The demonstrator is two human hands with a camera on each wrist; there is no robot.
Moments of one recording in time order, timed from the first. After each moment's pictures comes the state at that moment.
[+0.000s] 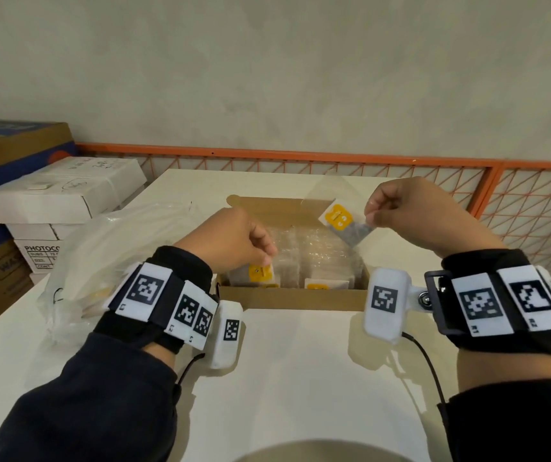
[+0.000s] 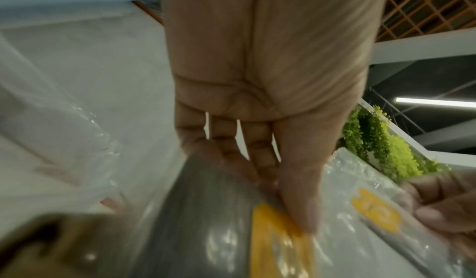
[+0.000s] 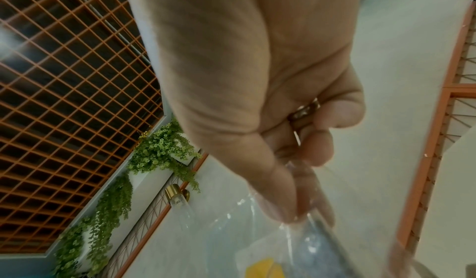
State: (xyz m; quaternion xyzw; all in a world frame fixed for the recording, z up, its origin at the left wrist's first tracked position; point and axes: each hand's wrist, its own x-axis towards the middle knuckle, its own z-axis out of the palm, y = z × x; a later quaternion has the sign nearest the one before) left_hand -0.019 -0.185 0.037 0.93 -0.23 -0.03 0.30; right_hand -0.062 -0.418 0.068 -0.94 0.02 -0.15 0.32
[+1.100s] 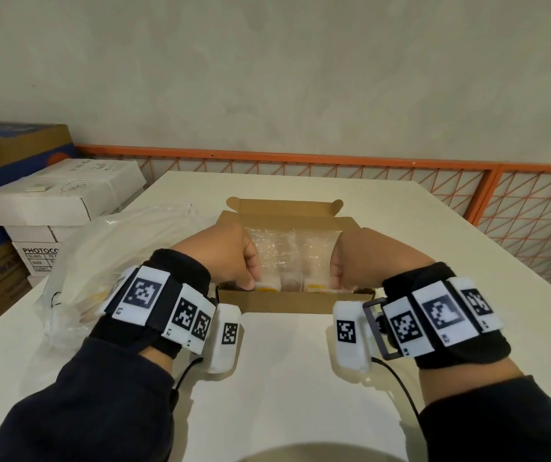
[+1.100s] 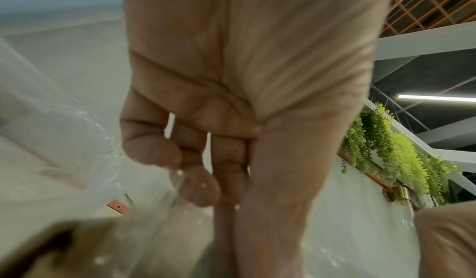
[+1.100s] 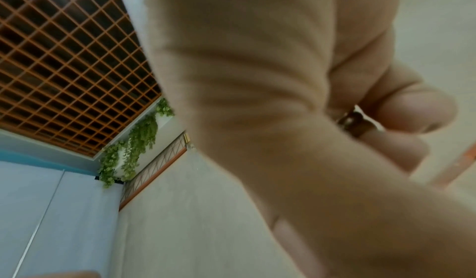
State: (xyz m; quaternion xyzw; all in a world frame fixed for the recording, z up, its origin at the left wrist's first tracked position) left_hand -0.017 -0.179 0.035 0.95 -0.19 -0.11 0.22; right_hand -0.059 -0.369 0.044 -0.99 0.00 0.08 0.07
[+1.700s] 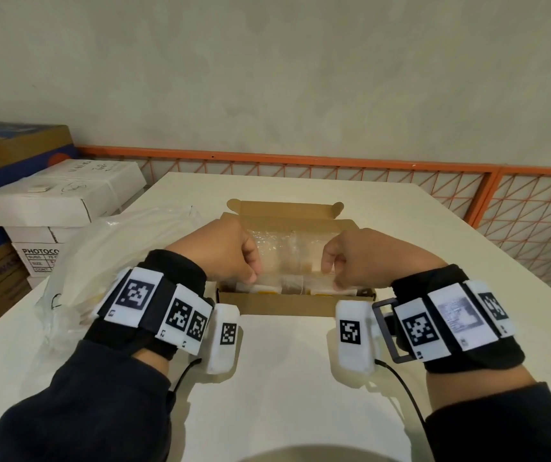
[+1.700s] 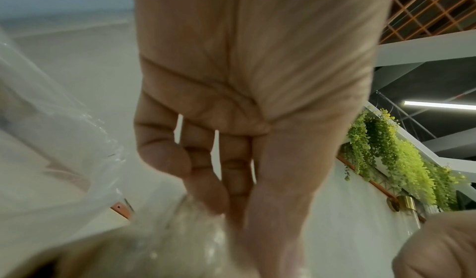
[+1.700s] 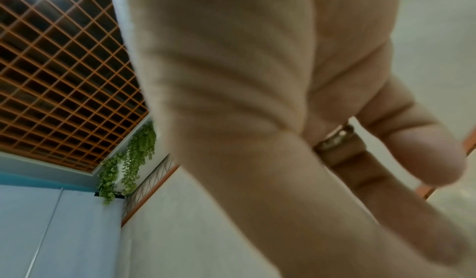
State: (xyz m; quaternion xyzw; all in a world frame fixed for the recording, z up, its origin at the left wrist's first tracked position) left_hand -0.017 -0.176 0.038 0.94 -0.19 -0.09 0.25; right_hand -0.063 -0.371 0.051 -0.99 -0.03 0.08 0.12
